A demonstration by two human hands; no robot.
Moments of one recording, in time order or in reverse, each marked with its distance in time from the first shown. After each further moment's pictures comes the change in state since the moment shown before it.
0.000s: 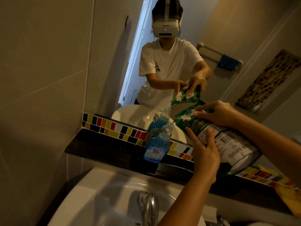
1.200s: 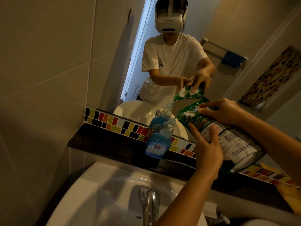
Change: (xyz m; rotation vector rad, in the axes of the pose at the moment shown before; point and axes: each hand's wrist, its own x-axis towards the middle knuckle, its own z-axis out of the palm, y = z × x) left_hand 0.012 -0.015 0.003 -0.023 0.004 0.003; right_hand -0.001 0.009 0.006 0.062 0.019 0.010
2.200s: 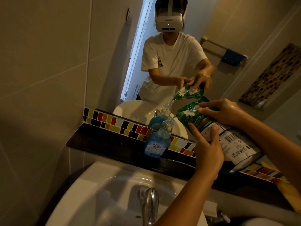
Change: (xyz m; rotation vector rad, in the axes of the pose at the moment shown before) left_hand 0.000 -0.004 0.005 0.039 -0.010 0.022; right_hand -0.001 0.012 0.005 0.088 0.018 -0.020
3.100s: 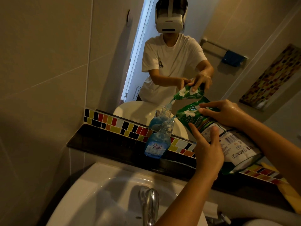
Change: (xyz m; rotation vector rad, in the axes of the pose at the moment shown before) left_hand 0.001 -0.002 0.000 -0.011 0.012 0.008; right_hand 0.001 0.005 0.000 0.016 0.008 -0.009
